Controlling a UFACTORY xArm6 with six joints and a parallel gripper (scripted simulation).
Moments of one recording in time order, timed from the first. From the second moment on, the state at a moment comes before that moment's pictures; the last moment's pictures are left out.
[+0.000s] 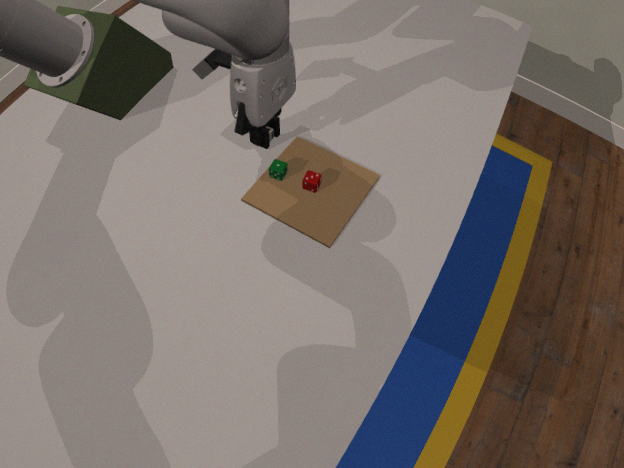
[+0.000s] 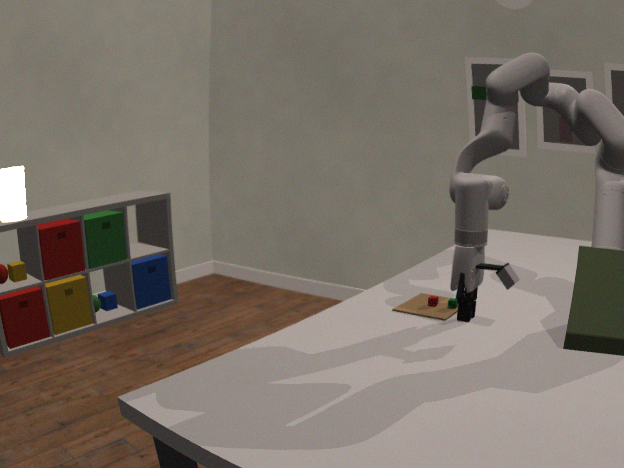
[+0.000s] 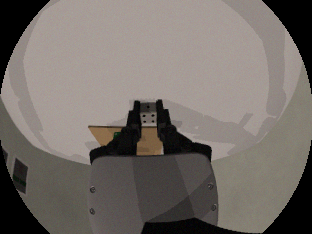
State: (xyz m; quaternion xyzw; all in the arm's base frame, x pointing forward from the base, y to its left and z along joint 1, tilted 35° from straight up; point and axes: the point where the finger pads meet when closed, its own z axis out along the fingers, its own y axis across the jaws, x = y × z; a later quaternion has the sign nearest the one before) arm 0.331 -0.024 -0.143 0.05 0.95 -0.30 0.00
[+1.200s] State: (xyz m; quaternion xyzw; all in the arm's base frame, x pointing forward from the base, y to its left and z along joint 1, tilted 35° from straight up) arm 0.331 -0.020 -0.137 0.05 0.95 -0.30 0.00
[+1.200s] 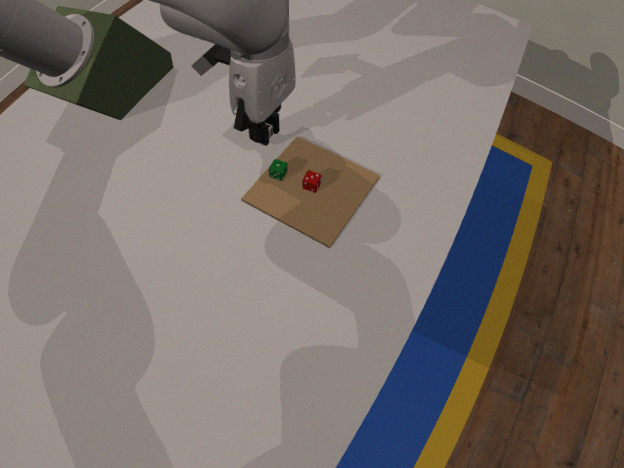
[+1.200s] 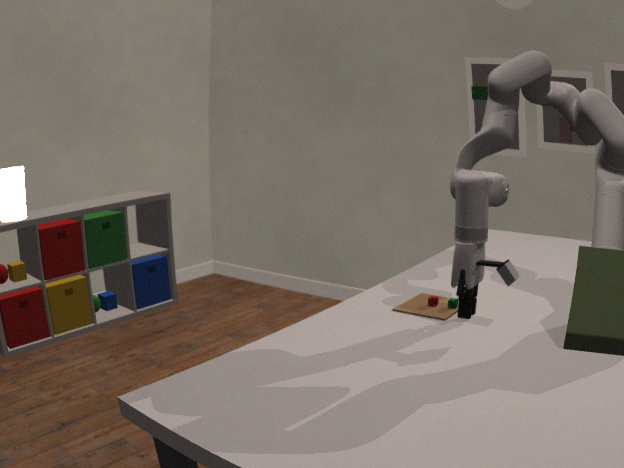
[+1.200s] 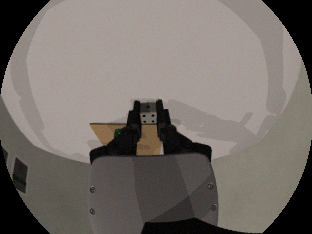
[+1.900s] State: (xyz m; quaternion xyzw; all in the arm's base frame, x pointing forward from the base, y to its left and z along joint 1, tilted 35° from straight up) arm 0.333 0.033 -0.061 0.05 0.95 -0.30 0.00
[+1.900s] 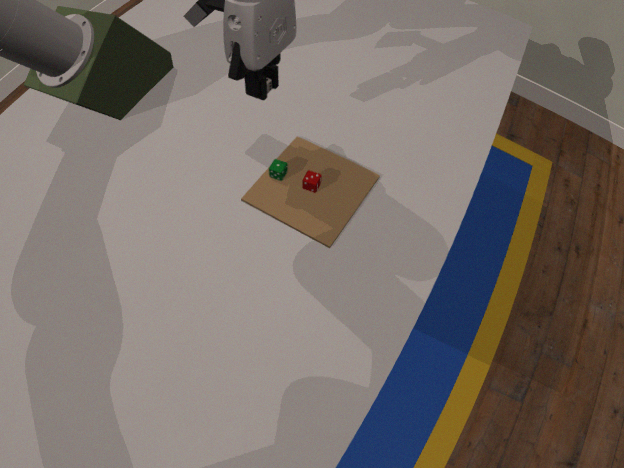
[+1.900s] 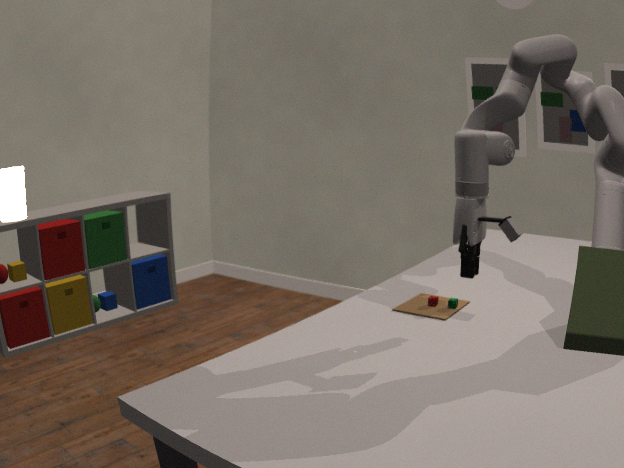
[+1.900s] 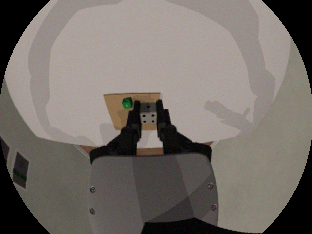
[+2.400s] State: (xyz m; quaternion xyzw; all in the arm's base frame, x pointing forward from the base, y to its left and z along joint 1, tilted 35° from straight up) arm 0.407 0.017 -0.043 0.02 0.95 -0.30 0.01
